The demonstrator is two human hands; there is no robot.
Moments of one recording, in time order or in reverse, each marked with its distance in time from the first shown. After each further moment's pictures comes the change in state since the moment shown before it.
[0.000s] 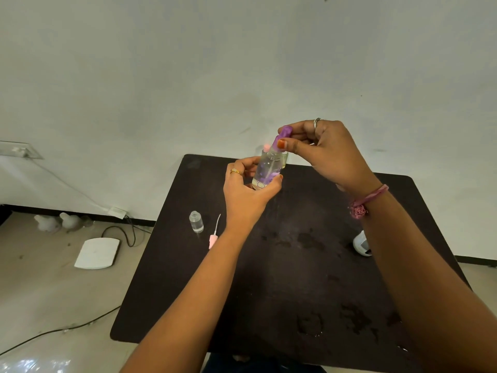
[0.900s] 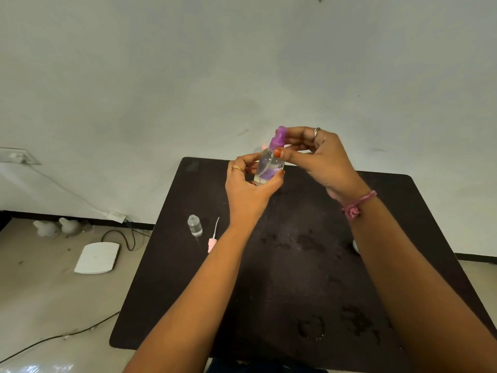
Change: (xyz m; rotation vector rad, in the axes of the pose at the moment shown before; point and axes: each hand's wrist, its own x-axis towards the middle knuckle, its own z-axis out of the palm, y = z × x) left_hand 0.009 0.005 0.012 -0.030 0.014 -0.002; right_hand 0.002 0.027 0.006 0.245 0.011 0.066
